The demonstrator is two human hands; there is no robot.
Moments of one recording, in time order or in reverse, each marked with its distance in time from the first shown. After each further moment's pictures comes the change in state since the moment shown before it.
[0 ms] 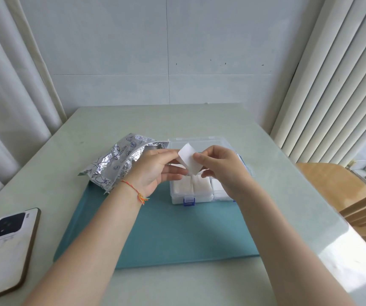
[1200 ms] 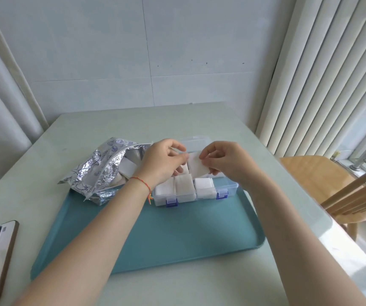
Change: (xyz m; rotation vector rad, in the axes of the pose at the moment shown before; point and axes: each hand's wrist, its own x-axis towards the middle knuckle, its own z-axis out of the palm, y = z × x) left_hand 0.030 -0.009 0.043 0.585 0.103 0.235; right_hand -0.008 -0.013 -0.054 -0.389 0.049 -0.031
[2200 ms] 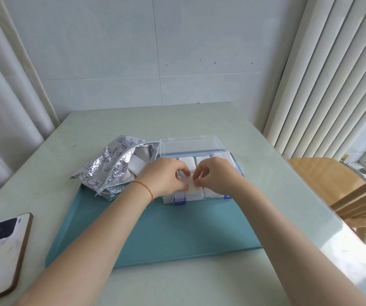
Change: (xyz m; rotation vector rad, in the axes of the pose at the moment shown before) left_hand -0.018 -0.014 -0.017 0.750 -0.260 0.108; right_hand 0.004 0.008 0.042 -0.538 -0.161 0.006
